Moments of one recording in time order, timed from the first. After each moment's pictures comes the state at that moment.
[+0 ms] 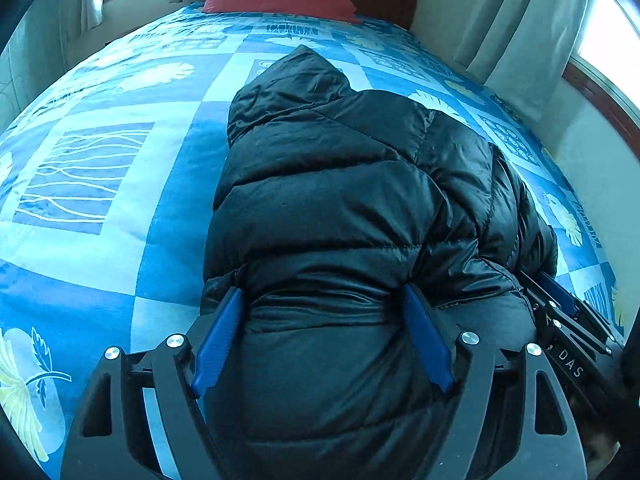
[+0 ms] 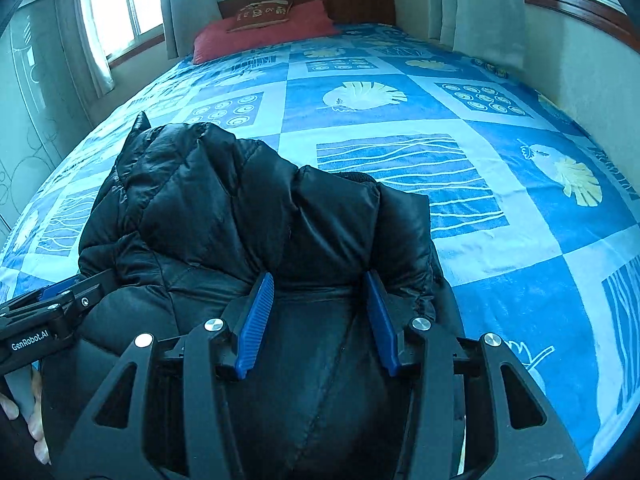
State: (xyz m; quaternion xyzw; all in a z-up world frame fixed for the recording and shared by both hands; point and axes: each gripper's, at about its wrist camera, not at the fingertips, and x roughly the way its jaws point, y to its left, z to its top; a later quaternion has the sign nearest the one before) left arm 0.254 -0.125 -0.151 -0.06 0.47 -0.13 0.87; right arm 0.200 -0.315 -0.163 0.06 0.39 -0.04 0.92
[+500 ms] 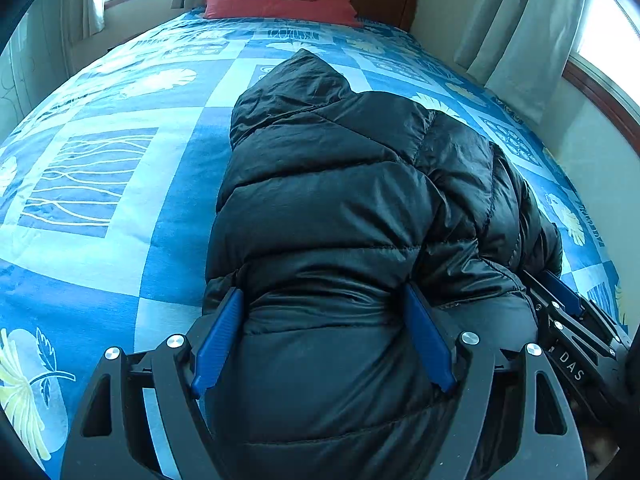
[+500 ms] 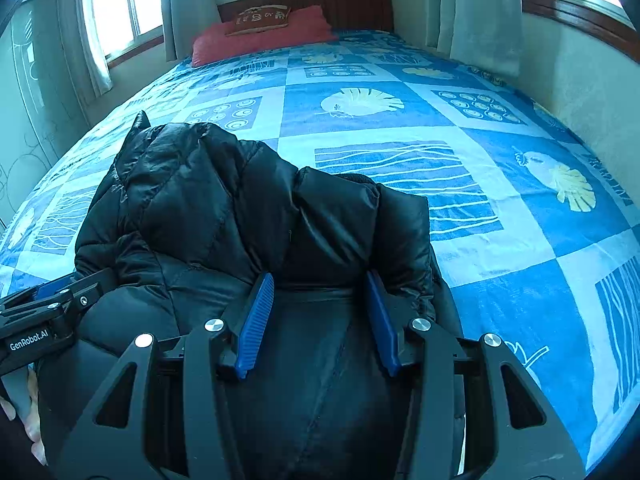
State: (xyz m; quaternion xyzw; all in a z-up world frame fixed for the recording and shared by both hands) left arm 0.250 -0.127 -0.147 -0.06 0.46 -0.12 0.88; right arm 0.195 -0.307 -0.154 0.03 0.38 -0.05 0.92
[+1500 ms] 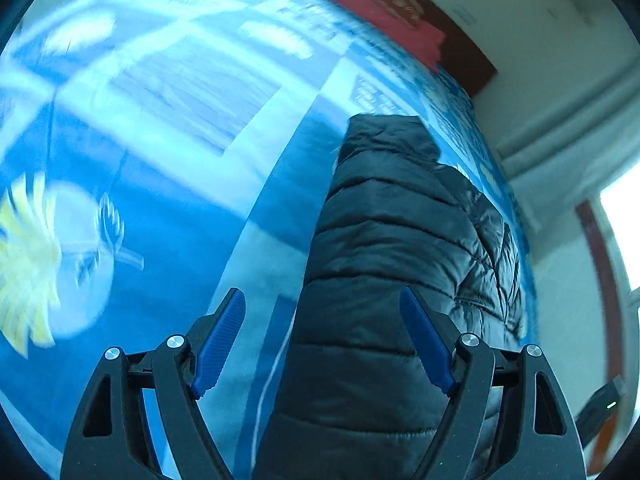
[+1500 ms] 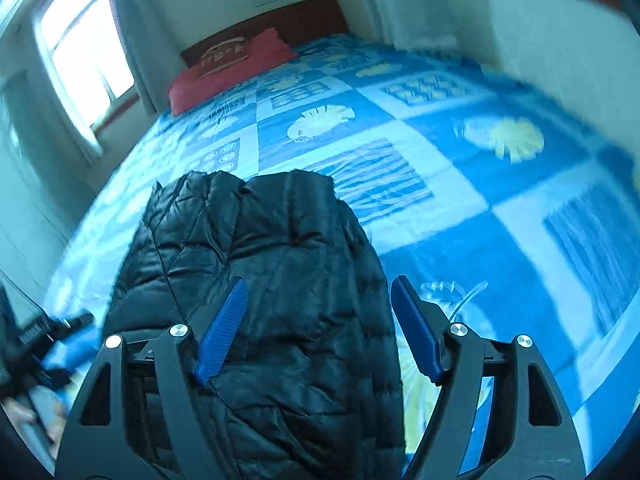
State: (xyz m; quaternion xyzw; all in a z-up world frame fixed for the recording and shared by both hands) left arm 0.202 -0.020 -0.130 -0.31 0.48 -0.06 0.82; right arm 0.126 -0.363 -0.114 0.21 0.36 -0.06 0.91
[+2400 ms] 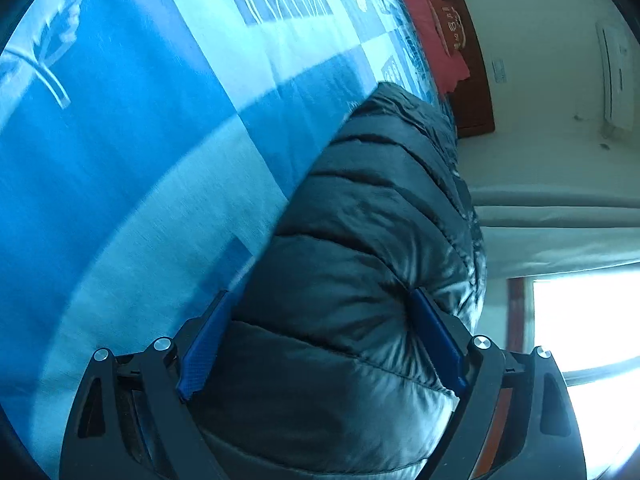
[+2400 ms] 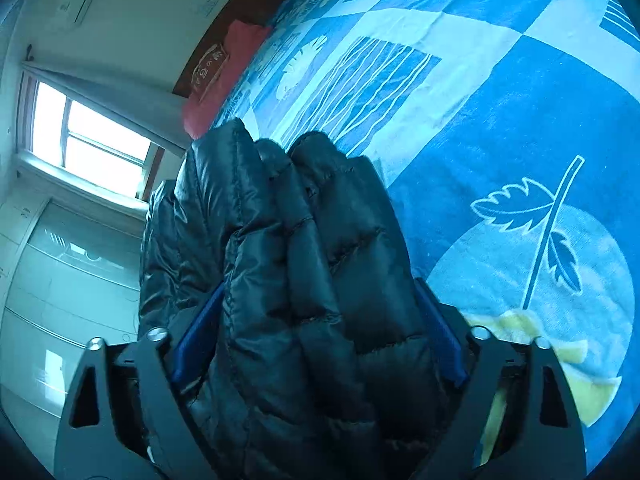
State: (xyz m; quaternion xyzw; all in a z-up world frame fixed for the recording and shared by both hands) left arm 0.211 -0.031 -0.193 -0.53 0.47 -0.11 0.70; right arm 0.162 -0.398 -0.199 0.44 0.37 0.04 0.82
